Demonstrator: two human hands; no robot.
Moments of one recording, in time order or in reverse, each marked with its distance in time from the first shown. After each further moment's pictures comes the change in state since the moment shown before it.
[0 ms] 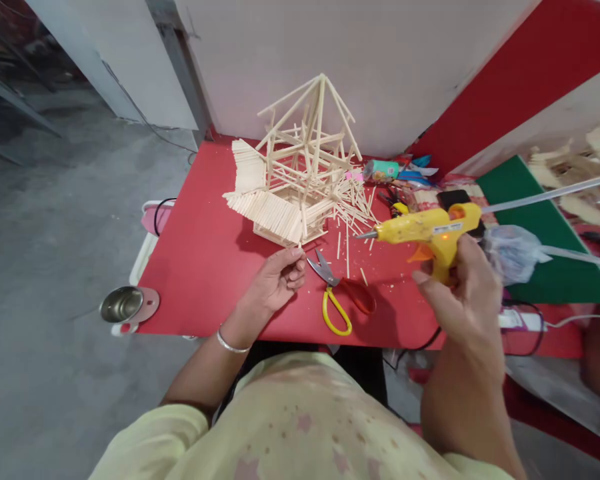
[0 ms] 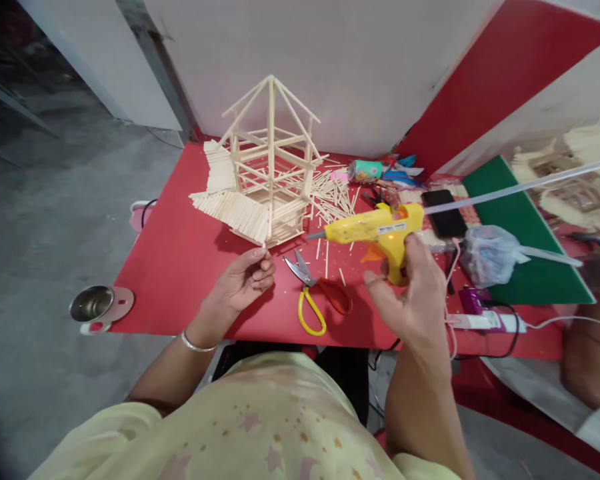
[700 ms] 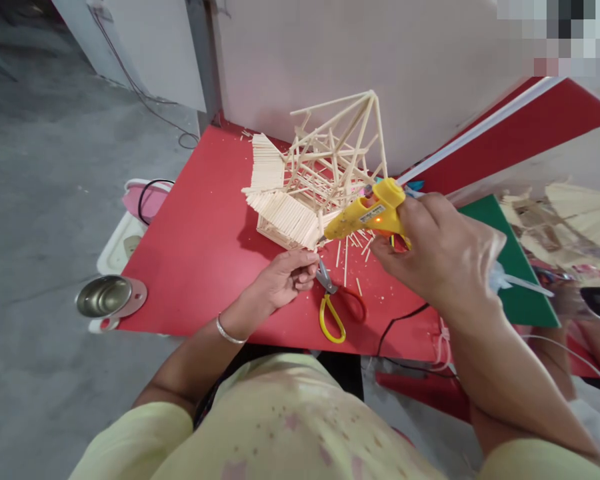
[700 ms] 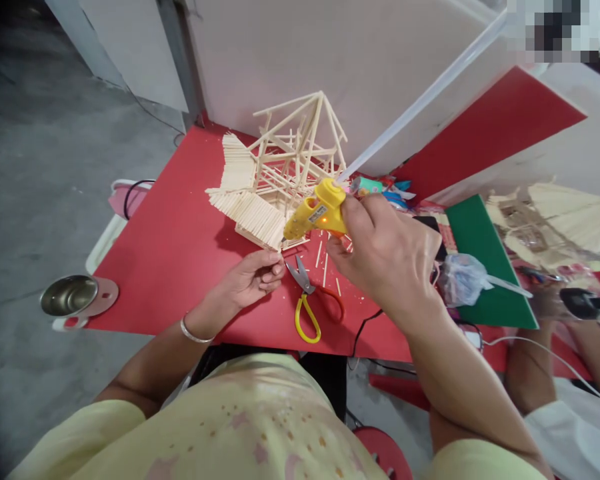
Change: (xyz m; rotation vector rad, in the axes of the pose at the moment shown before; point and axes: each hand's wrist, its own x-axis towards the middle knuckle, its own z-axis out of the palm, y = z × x) left_hand 0.011 0.010 -0.009 0.003 -0.163 -0.040; right_hand 0.079 -0.088 0.014 -0.691 -0.079 -0.503
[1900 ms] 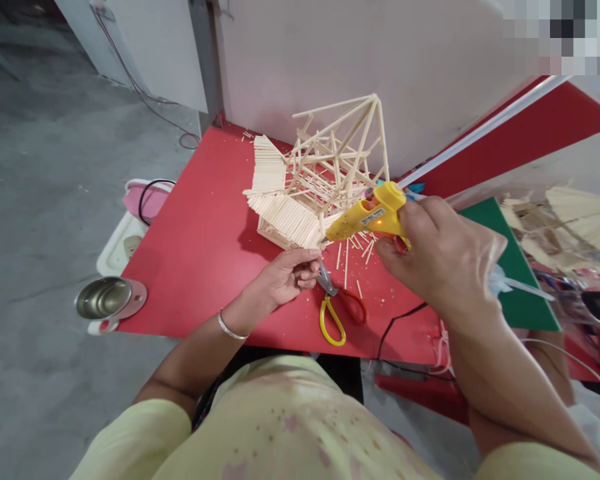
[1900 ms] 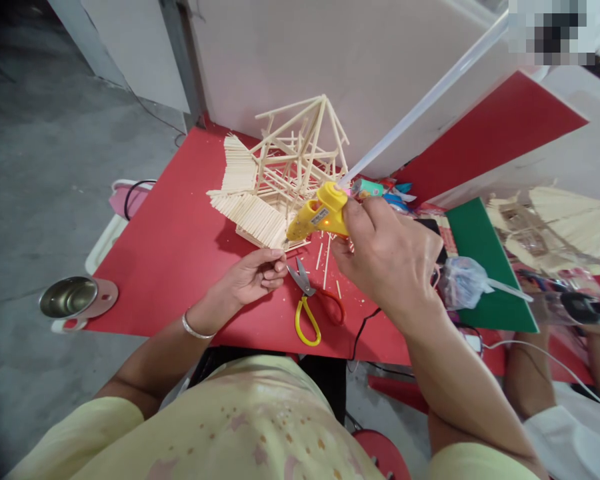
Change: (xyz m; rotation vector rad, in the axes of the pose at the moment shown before) left_hand 0.009 0.009 0.004 -0.082 -0.009 -0.089; right_hand 0.002 0.000 0.004 -0.165 0.071 -0.066
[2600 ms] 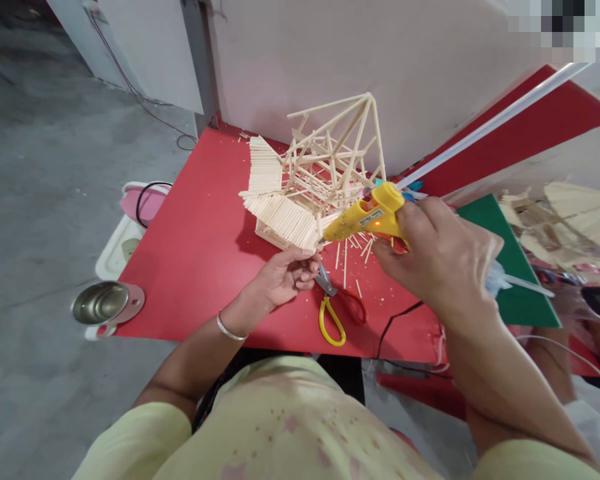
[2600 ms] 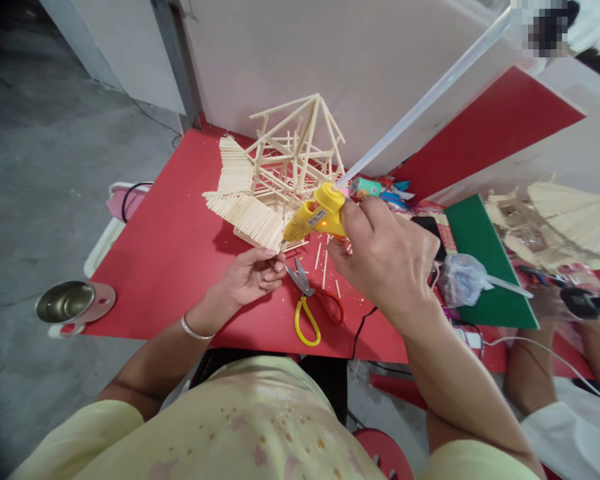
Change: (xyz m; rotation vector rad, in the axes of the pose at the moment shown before) left_hand 0.001 0.001 -0.005 -0.012 0.019 -0.032; right_hand -0.001 -0.001 0.000 -0.025 0.037 0.005
